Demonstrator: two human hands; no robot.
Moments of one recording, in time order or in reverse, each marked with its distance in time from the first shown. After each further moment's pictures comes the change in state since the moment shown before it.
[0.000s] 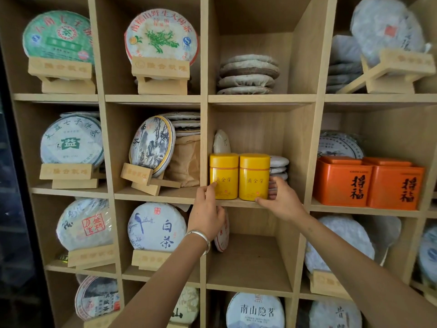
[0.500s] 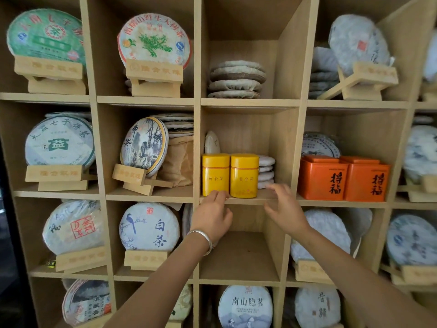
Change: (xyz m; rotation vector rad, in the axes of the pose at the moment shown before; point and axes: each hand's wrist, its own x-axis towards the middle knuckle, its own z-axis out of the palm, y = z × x) left_hand -0.011 0.026 -0.012 0.074 -0.124 0.184; right_hand -0.047 0.007 -0.015 -0.376 0.168 -0.205
